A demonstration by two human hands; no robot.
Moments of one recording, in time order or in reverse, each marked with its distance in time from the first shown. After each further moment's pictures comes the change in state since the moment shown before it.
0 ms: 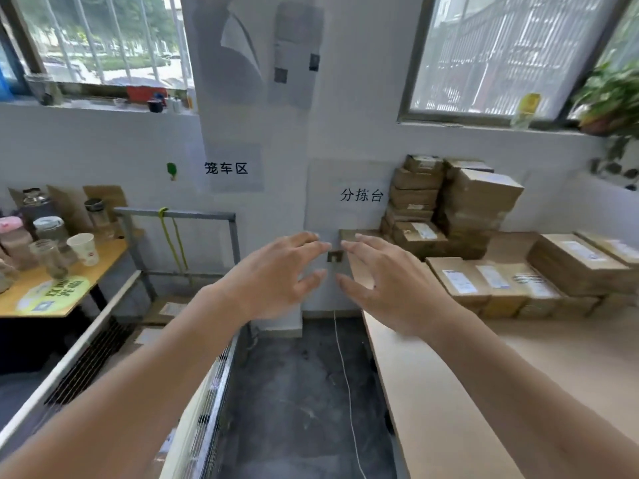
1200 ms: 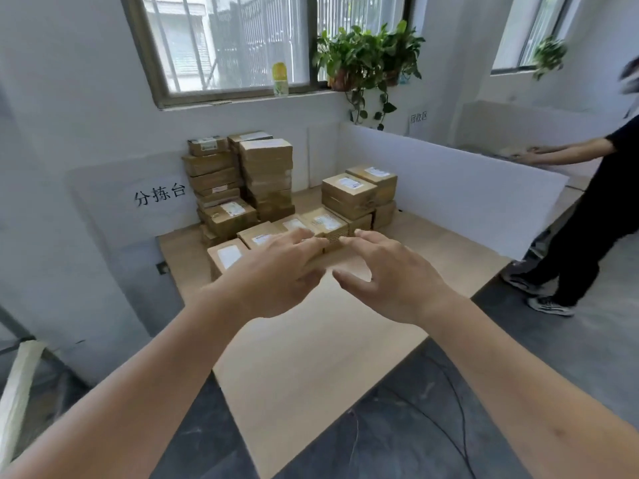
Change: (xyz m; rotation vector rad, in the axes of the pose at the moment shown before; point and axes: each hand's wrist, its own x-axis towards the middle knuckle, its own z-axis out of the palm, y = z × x) left_hand 0.083 0.393 0.134 -0.024 -0.132 0.579; right_hand -0.324 0.242 -0.126 -0.089 0.119 0.556
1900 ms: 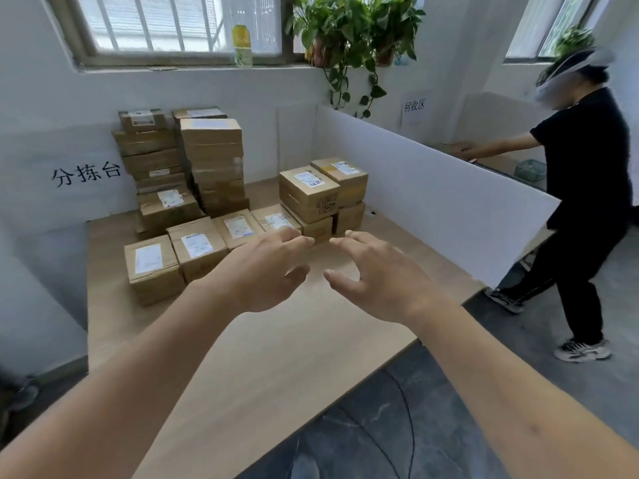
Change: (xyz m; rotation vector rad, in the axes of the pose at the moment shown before) left_hand 0.251 0.052 0.117 -0.001 -0.025 -0.109; right_hand 0.118 0.265 -0.014 -0.024 -0.132 -0.022
